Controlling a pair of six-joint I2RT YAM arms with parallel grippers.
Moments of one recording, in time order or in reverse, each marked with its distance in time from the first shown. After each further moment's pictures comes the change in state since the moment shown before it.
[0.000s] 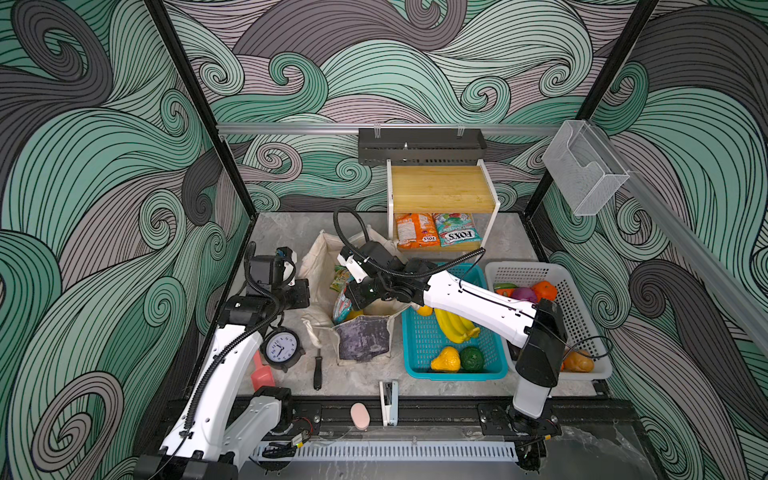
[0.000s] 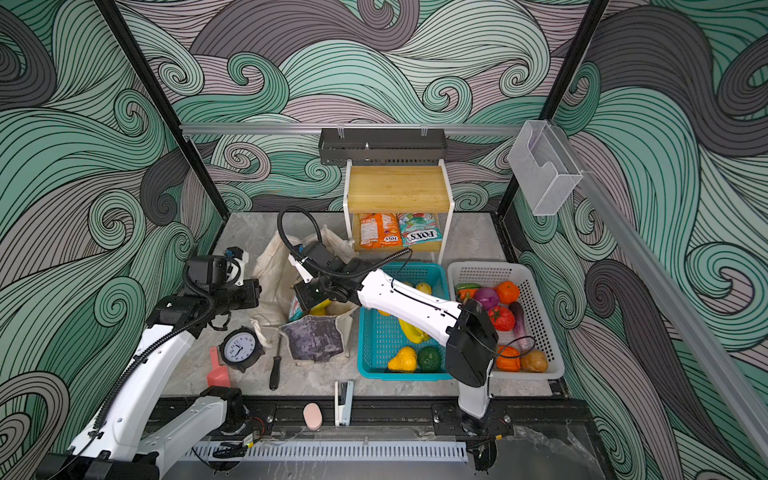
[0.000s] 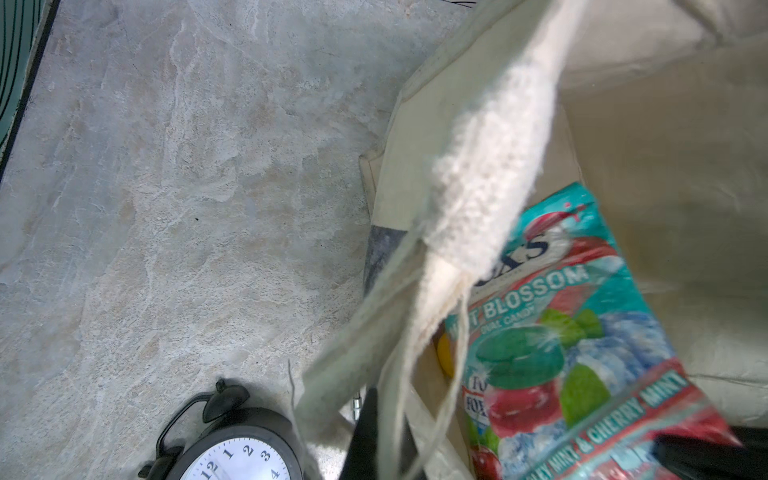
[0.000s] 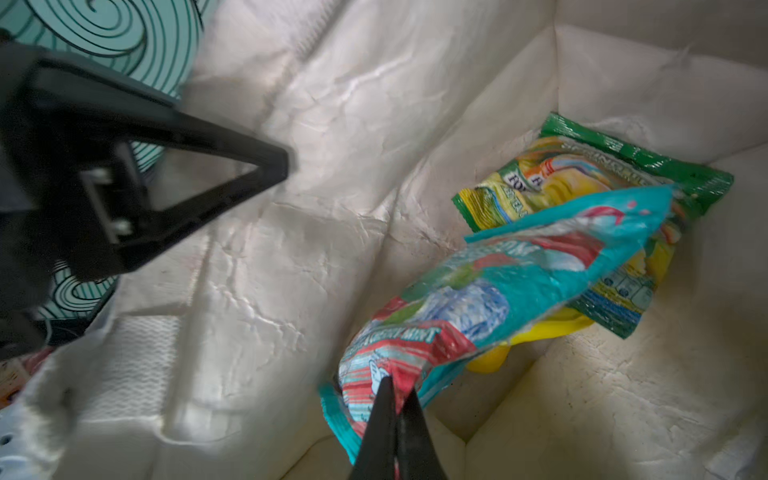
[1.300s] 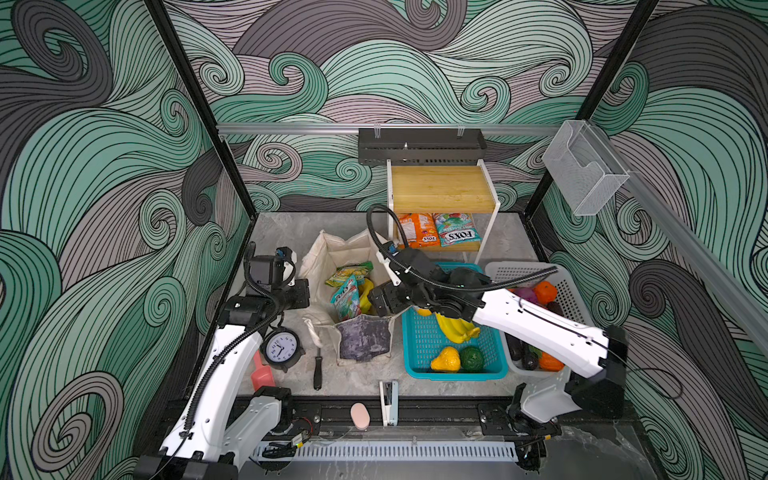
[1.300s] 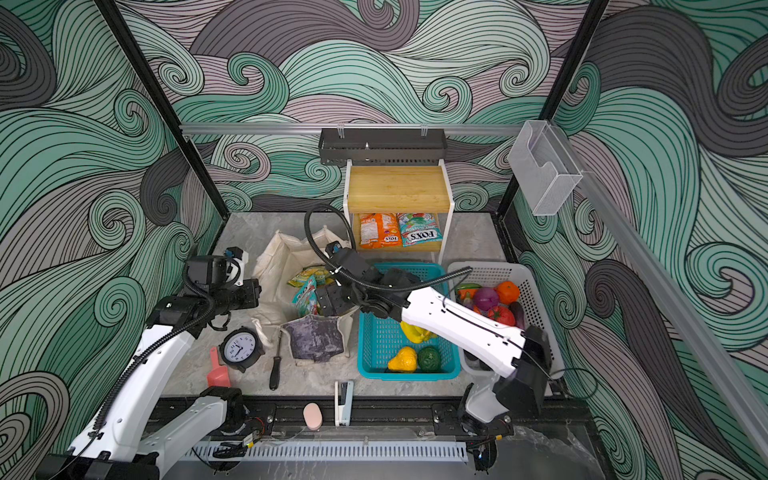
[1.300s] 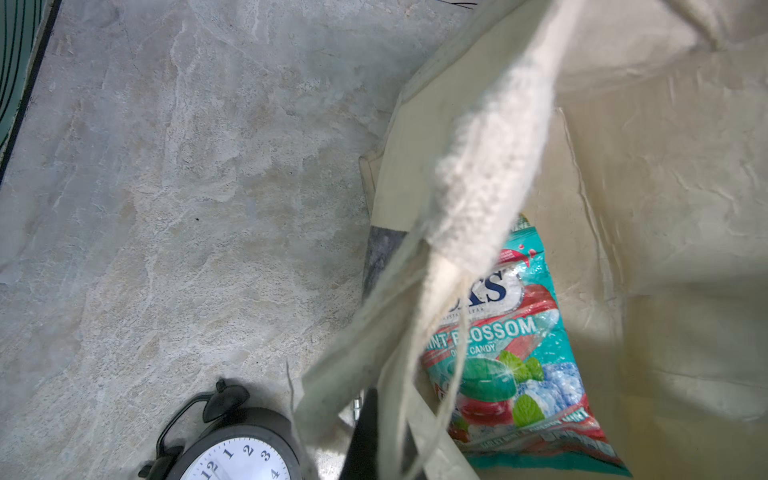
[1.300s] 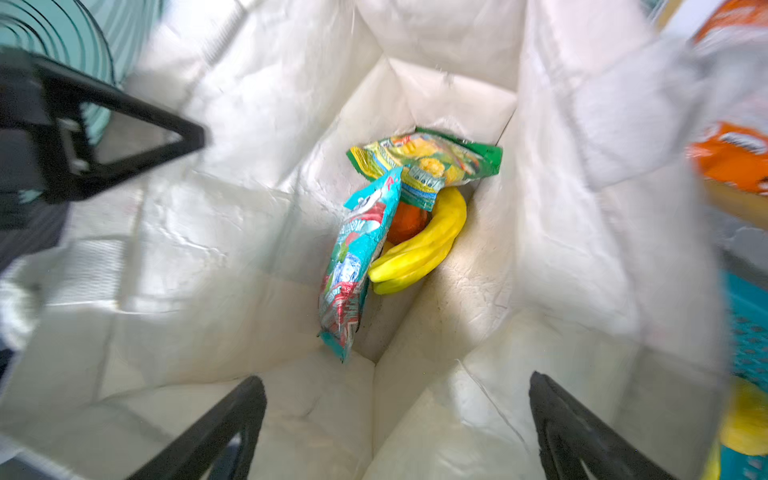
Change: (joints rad) left arm 0.001 -0.002 0.000 0.000 -0.002 0.000; right arm -0.002 -0.372 -0.179 -0.123 0.268 0.013
